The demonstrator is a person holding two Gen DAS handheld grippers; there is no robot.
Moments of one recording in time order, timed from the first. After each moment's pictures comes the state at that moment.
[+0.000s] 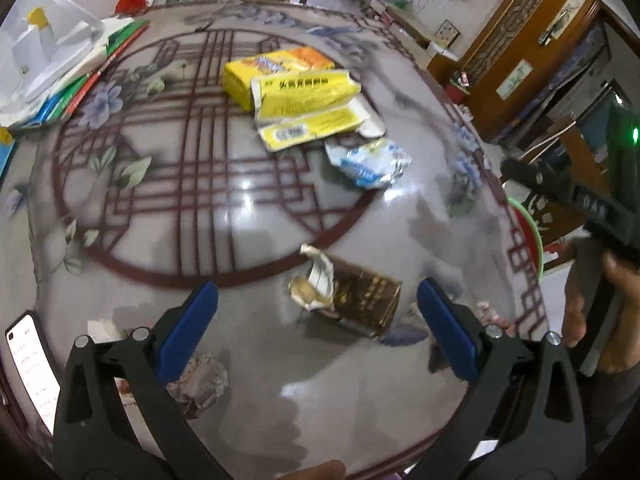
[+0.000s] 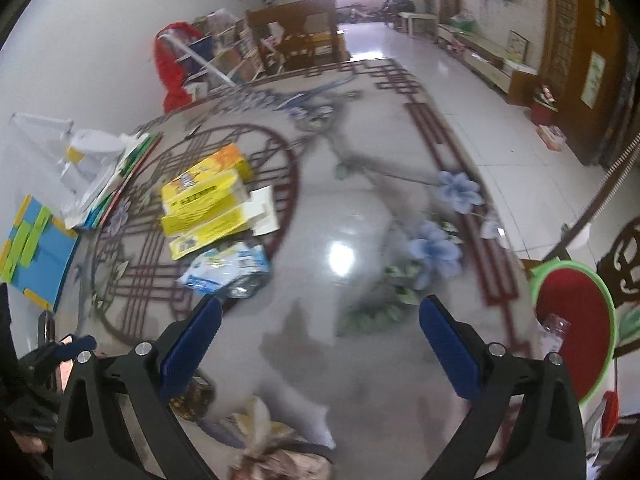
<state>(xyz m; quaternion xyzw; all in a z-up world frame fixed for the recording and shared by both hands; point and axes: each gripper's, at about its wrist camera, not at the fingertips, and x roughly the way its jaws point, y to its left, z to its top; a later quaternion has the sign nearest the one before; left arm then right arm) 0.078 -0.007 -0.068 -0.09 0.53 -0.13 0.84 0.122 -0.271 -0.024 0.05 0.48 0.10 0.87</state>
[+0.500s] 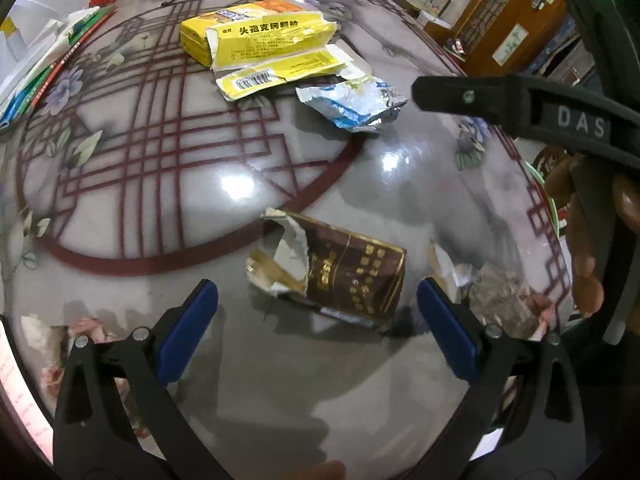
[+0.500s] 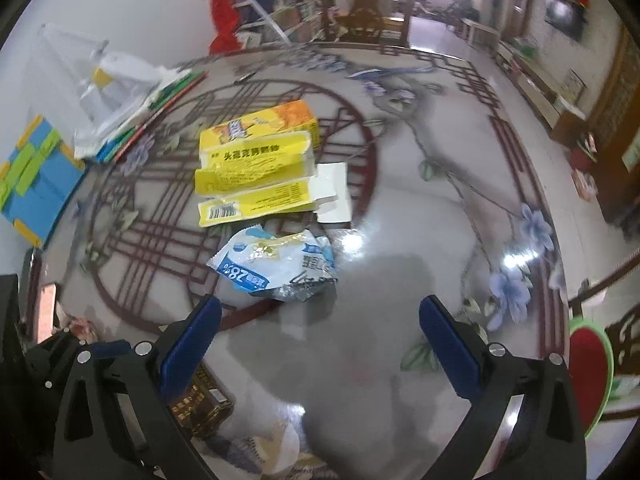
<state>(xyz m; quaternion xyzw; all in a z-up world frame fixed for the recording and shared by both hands) 0.083 -0.039 -0.113 -0.06 0.56 -0.14 0.82 0.150 -0.201 -0.054 -0.06 0.50 0.17 0.85</state>
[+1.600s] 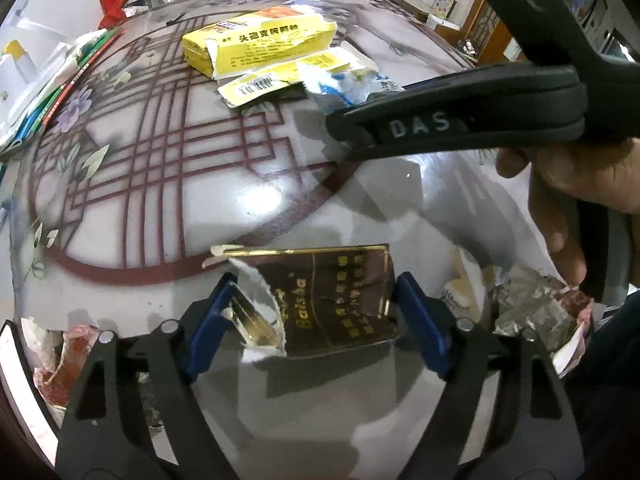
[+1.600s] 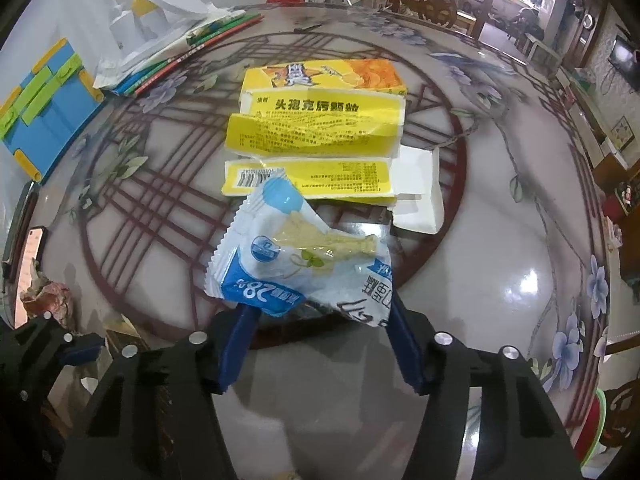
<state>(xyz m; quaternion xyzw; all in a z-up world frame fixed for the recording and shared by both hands) 0.077 -0.051 -0.121 -0.01 0.53 -0.11 0.84 0.173 -0.155 -0.100 -0.13 0.52 0.25 0.81</state>
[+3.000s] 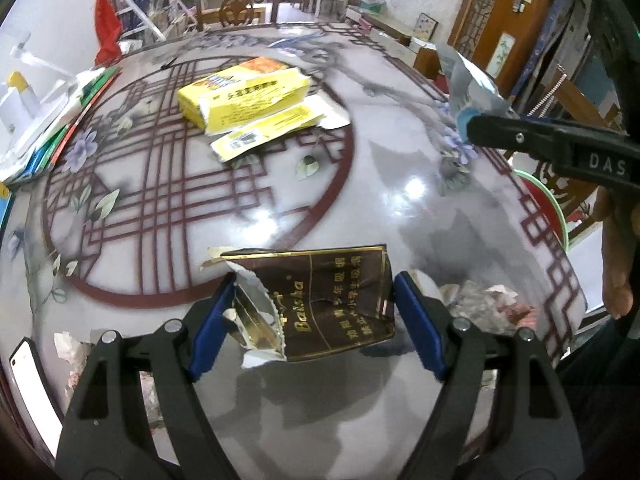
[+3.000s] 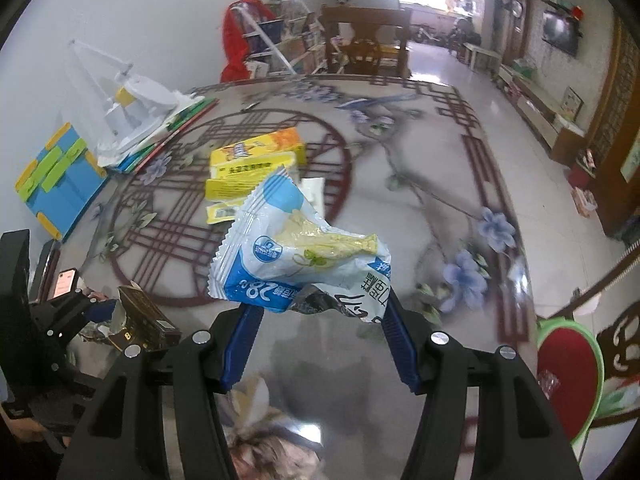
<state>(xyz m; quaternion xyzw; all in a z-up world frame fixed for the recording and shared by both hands) 0.062 -0.064 -0.082 0.01 0.47 -0.14 0.87 0.103 -0.258 -0.021 -0.04 0.45 0.18 0.87</state>
